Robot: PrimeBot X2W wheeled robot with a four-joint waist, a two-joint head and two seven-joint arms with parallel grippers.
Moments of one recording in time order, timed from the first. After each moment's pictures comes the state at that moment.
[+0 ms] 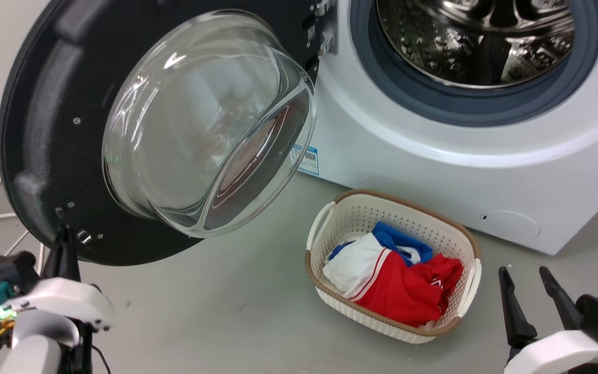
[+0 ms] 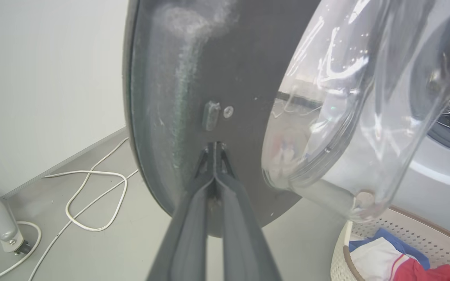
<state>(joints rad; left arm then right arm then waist) -0.22 0.40 -0.10 0.37 -0.54 0.10 -0.21 0.10 -0.05 -0.08 -0.04 0.15 0.13 0.03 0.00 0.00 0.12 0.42</state>
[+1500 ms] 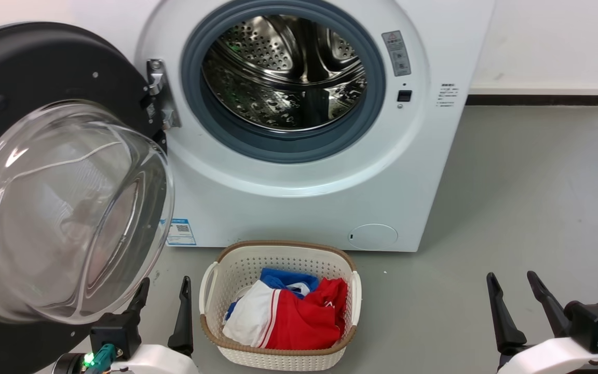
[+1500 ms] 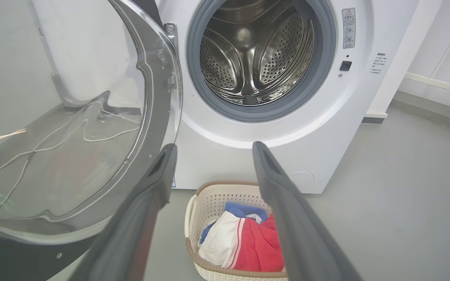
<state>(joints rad) 0.03 0.31 -0.30 0.07 -0.42 0.22 -0.17 0.12 -0.05 -0.04 -0.04 0.15 0.13 0.01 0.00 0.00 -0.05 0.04</state>
